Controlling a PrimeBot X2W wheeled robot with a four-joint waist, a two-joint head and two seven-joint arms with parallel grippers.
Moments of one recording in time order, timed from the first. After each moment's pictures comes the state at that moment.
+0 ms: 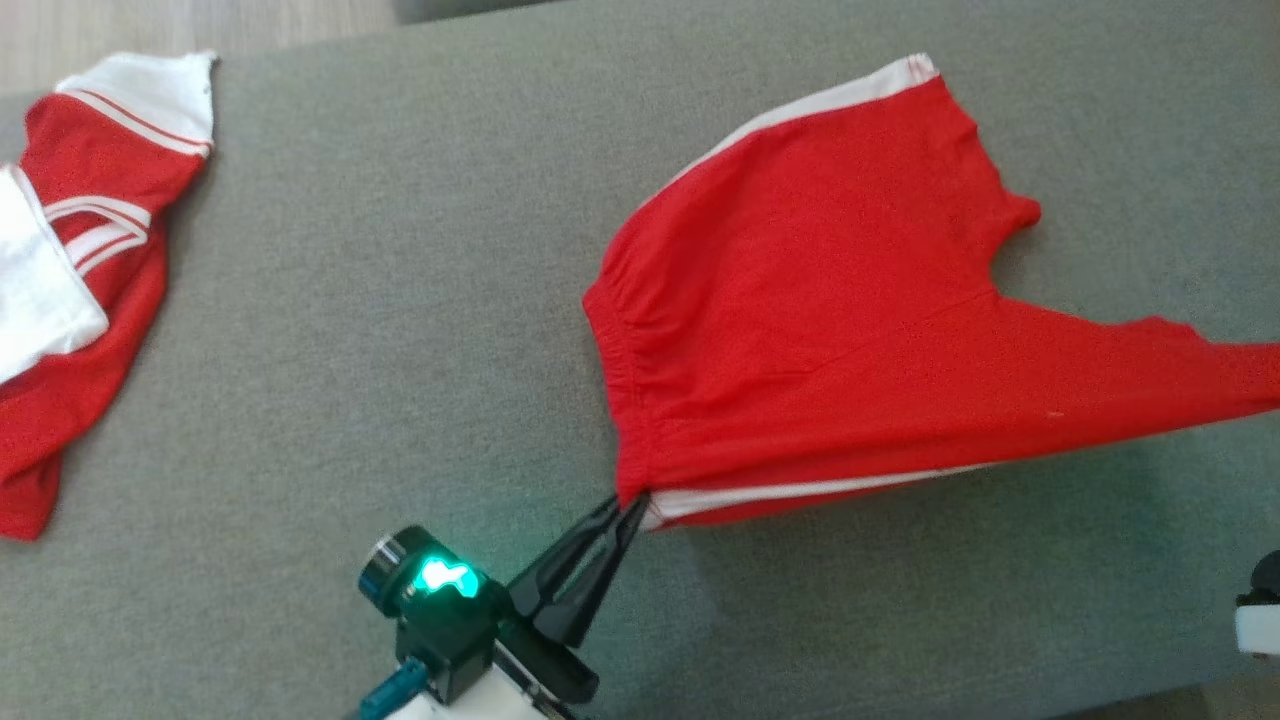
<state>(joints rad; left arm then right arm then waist) -0.16 0.28 -0.70 0.09 -0.31 -0.12 -0.26 0.17 -0.22 -0.23 -0.17 0.33 0.13 -0.16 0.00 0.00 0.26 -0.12</state>
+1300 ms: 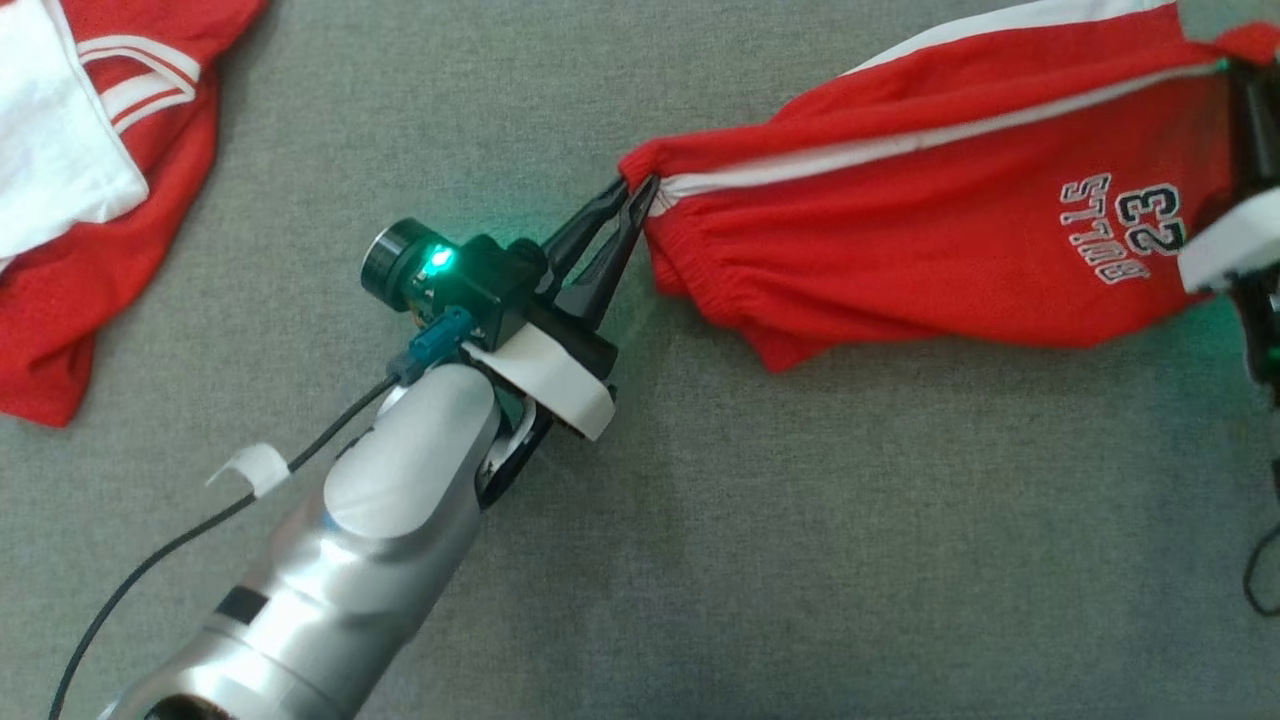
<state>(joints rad) -0.75 0.11 -0.74 0.58 -0.41 -0.12 -0.25 -0.62 -0.39 0.09 0.51 0.39 0.13 -0.04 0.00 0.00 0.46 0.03</state>
